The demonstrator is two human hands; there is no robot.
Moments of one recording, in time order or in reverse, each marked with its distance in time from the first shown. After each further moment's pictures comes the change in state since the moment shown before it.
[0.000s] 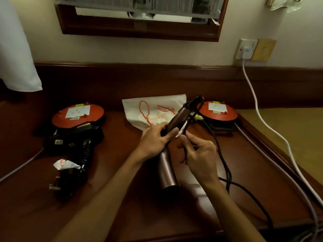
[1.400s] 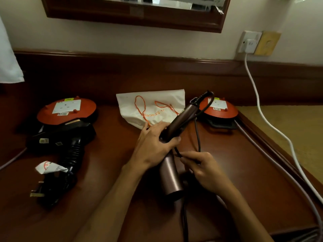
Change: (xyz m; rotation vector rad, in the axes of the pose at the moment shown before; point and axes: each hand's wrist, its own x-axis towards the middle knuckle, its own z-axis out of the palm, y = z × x) left_hand -0.017 0.004 0.010 0.158 0.109 0.030; right_hand -0.002 0.034 -0.027 -0.103 -0.499 0.062
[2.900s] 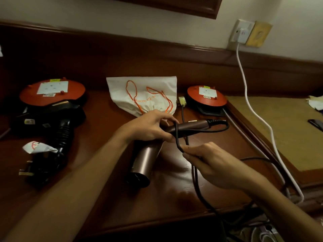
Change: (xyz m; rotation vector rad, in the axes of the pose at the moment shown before) left_hand 0.020 0.025 -0.023 0.004 -0.607 0.045; right_hand -0.041 -0.075 -0.046 -0.369 -0.338 -0.027
